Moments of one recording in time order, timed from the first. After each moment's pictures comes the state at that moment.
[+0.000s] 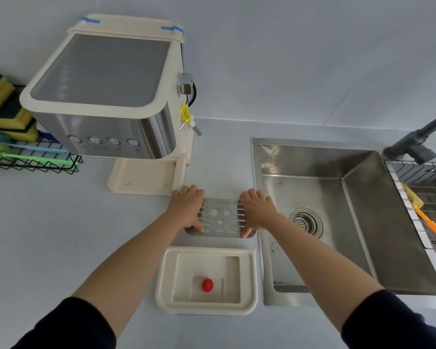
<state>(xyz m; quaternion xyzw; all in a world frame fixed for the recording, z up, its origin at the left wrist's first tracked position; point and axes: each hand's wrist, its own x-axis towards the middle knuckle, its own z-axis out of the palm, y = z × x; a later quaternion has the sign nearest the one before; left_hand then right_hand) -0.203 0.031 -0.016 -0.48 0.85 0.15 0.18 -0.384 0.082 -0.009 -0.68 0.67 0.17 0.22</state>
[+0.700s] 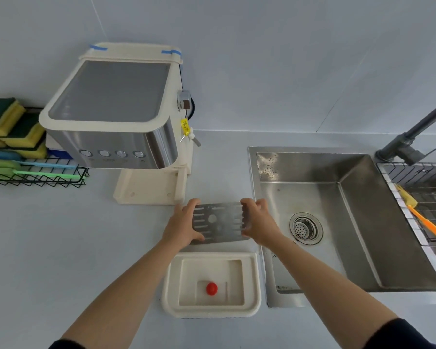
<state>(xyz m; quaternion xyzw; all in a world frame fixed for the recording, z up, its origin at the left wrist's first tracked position) -0.183 0.068 -0.011 -0.58 0.74 0.34 -0.05 -0.378 0.115 -0.010 -0.58 0.74 -0.10 0.31</state>
